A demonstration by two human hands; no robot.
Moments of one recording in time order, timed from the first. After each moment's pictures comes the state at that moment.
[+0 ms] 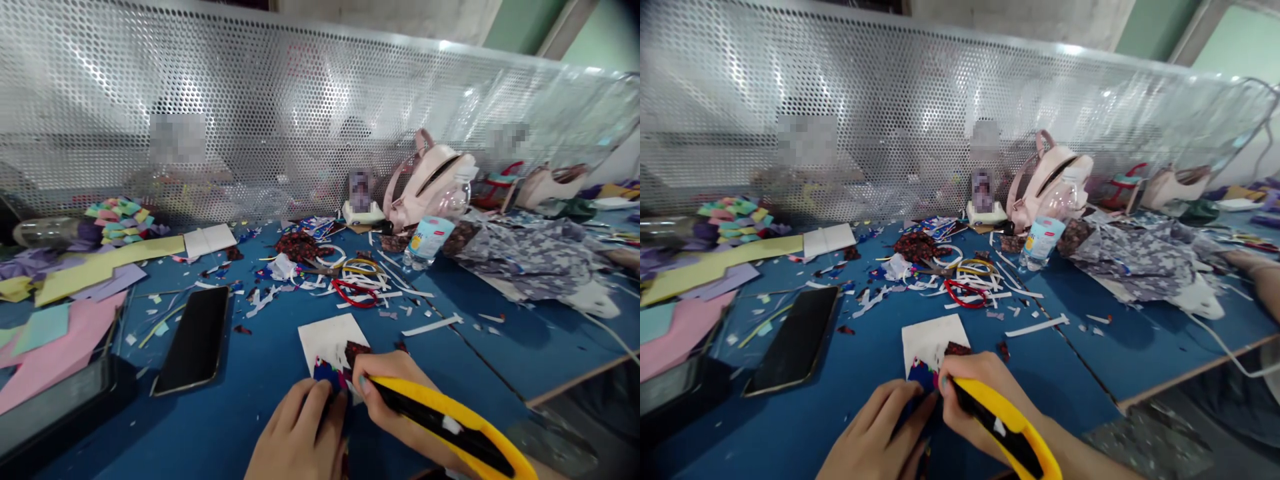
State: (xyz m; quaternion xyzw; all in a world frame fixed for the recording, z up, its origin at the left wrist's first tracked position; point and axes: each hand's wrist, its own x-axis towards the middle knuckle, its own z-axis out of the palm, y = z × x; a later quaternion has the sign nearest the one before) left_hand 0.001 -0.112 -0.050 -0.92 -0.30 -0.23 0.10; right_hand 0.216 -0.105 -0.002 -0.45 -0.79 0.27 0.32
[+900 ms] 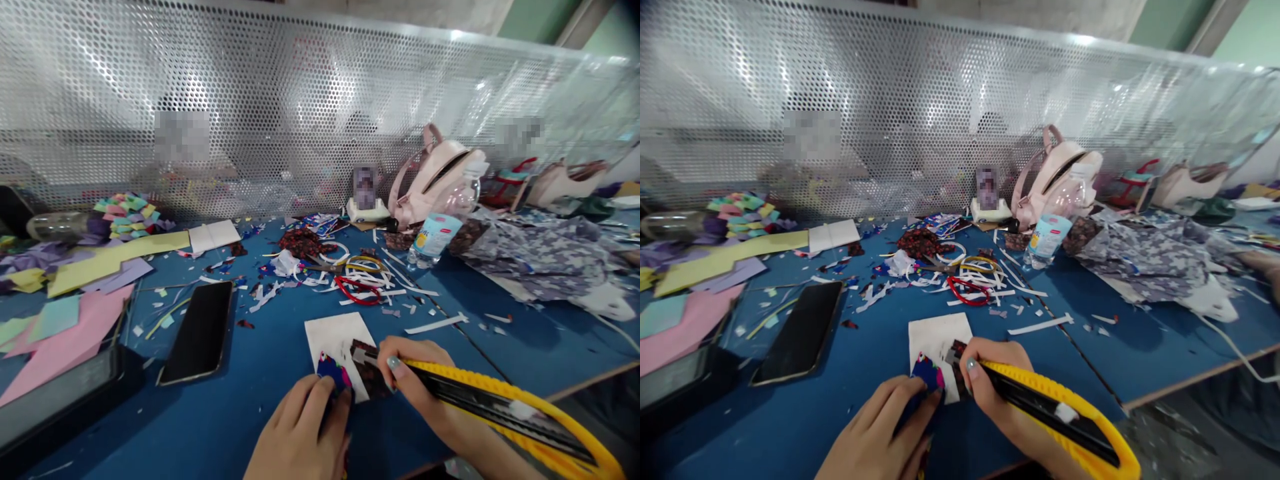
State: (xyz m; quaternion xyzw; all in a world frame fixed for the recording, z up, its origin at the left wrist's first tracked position) left_hand 0.006 -0.119 -0.042 -0.92 -0.31 -0.23 0.08; right_hand 0.220 -0.113 0.012 -0.51 -0.72 0.20 0.43
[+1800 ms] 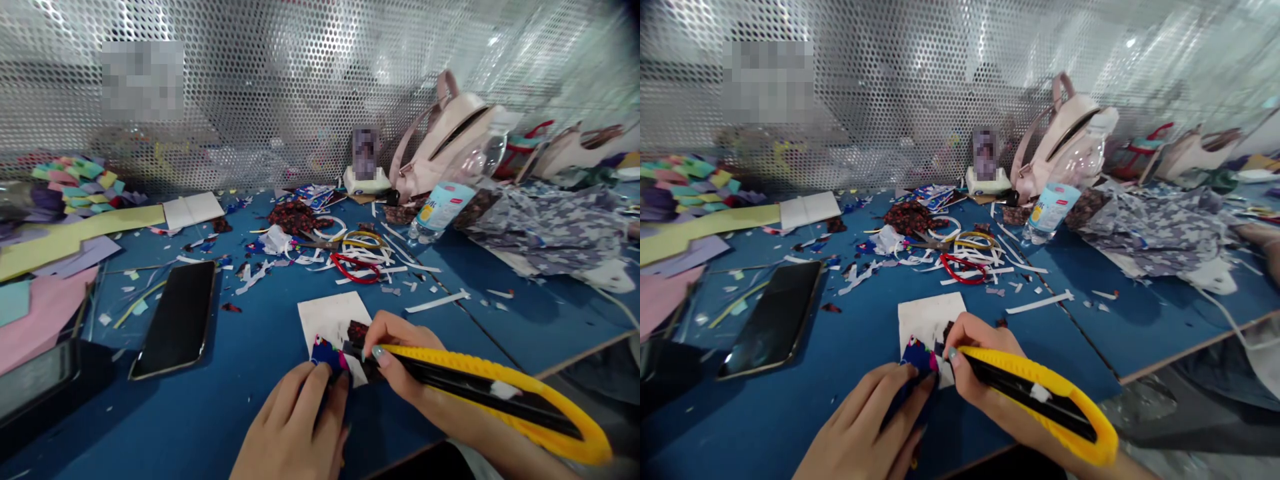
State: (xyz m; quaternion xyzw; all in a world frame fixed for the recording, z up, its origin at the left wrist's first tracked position) left_hand 0.005 -0.119 -0.032 -0.92 -0.30 -0.23 0.07; right_hand 0.221 -0.111 0.008 -0.55 -0.69 0.30 0.36
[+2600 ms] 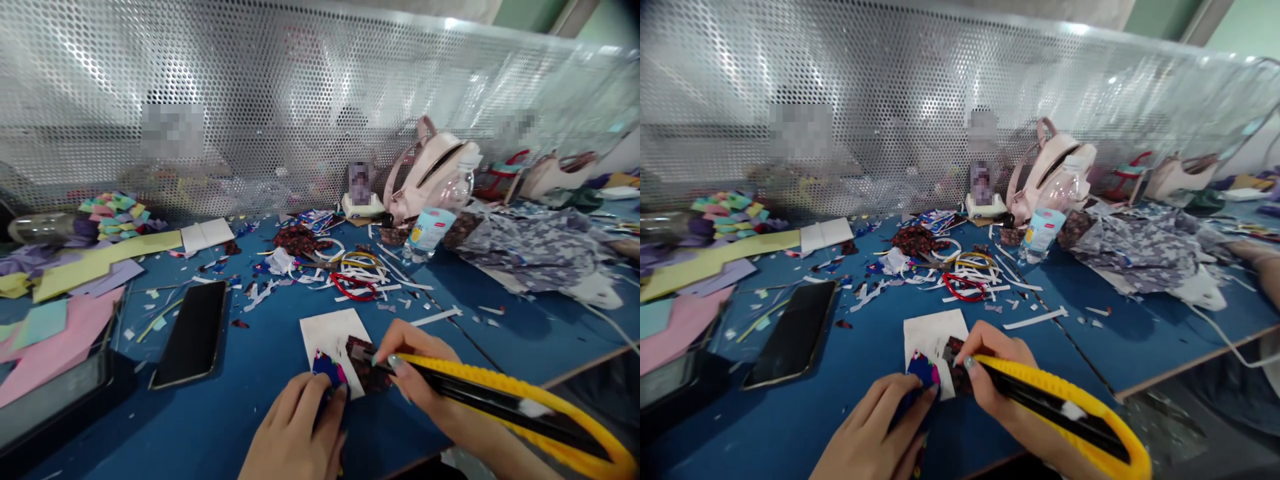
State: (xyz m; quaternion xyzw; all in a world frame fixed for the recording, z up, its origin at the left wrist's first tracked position) left_hand 0.003 -0.117 -0.038 -0.93 -0.30 -0.22 0.07; right_hand 0.232 -0.117 0.008 -0.53 -0.70 0.21 0.43
